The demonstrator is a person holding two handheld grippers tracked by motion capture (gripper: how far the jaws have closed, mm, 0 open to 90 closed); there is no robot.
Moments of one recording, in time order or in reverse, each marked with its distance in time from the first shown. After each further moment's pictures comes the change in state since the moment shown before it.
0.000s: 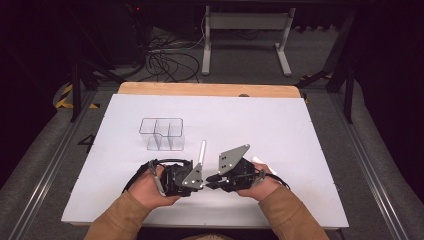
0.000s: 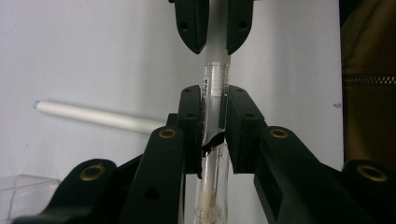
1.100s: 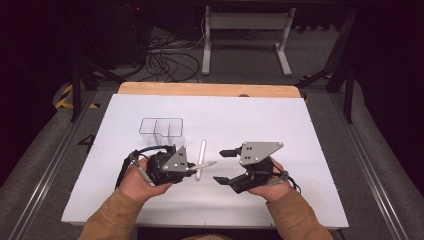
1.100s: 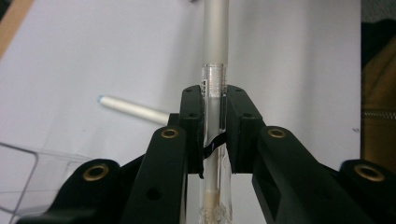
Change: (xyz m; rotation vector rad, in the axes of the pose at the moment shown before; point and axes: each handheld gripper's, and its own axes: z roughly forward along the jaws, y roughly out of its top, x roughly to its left) left arm 0.019 -0.018 -0.038 -0.163 0.122 -0.153; right arm 0.008 -0.002 -0.050 -0.262 -0.213 0.047
